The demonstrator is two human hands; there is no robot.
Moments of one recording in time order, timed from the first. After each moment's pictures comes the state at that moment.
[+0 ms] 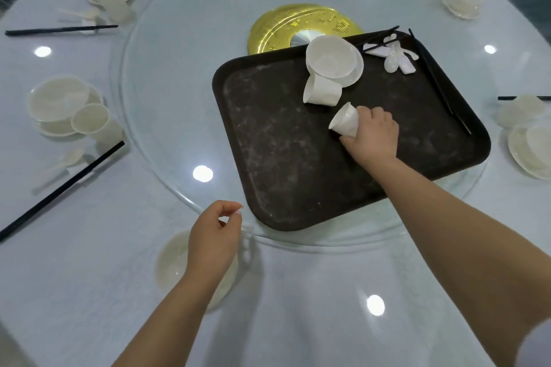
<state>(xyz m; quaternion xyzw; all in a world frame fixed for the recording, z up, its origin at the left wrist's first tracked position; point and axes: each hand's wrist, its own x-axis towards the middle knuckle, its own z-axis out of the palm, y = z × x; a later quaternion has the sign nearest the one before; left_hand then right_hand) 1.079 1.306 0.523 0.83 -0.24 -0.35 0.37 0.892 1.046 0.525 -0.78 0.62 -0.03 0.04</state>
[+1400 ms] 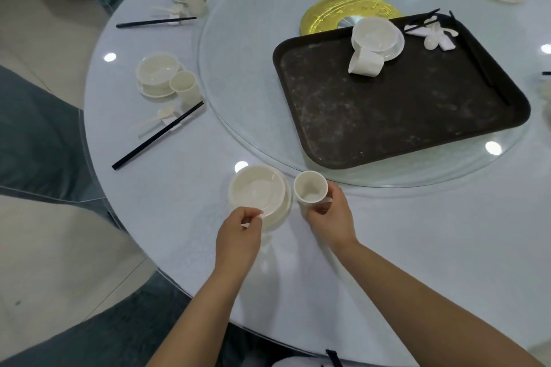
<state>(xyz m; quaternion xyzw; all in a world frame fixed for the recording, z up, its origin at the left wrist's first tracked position) 1.073 1.459 0.534 0.82 -0.19 -0.36 0.41 0.927 1.344 0.486 -0.58 0.58 -0.22 0.52</state>
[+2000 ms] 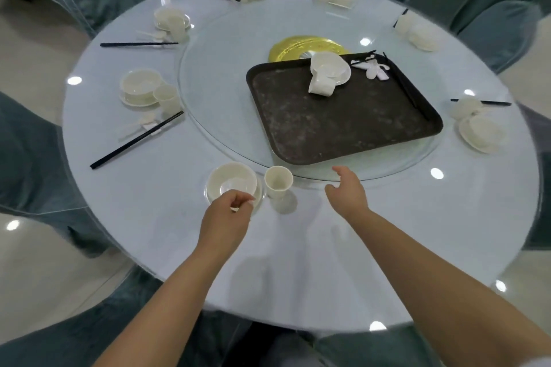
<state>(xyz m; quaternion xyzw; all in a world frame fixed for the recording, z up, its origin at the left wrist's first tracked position) 1.051 1.476 0.582 0.77 -0.29 -0.36 0.43 0.854 1.310 0.544 -0.69 0.63 -0.14 0.33</state>
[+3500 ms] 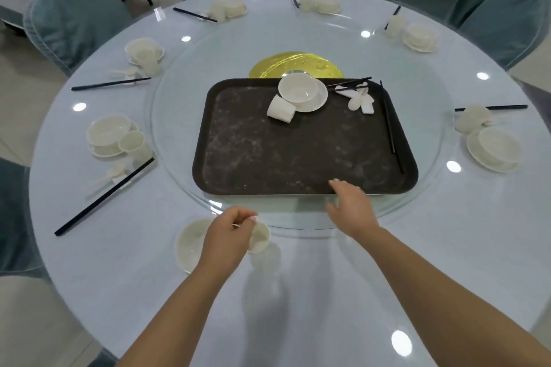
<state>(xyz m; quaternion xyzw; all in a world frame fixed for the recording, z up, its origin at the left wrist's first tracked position) 1.034 1.351 0.596 0.79 -0.30 -0.38 0.37 0.826 1.194 0.535 -0.81 0.55 -0.02 0.20</state>
